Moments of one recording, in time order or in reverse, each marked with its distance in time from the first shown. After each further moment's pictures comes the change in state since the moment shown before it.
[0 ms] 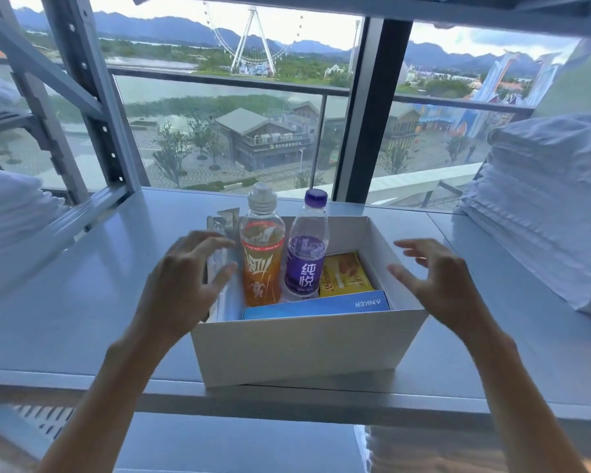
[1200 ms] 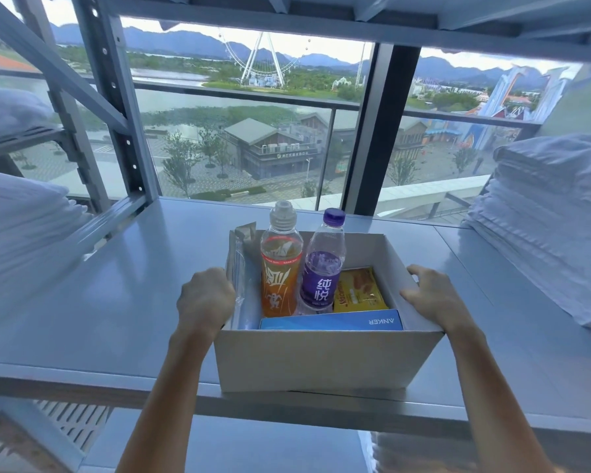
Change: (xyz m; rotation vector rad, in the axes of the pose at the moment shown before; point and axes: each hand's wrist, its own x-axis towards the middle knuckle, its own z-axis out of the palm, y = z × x) left_hand 0.014 -0.006 0.020 0.205 -0.303 -0.623; right_hand 0.023 0.016 0.024 -0.190 -0.242 0.334
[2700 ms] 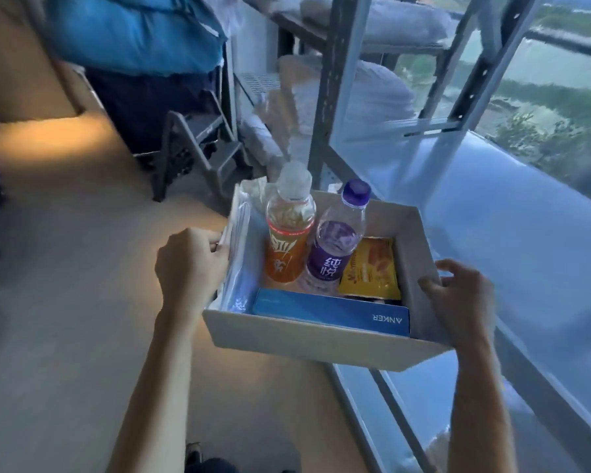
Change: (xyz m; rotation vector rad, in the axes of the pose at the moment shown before) left_hand -0.449 -0.086 -0.016 0.061 0.758 -0.792; right_hand -0.214 -0.038 0.048 0.329 -0.335 -0.685
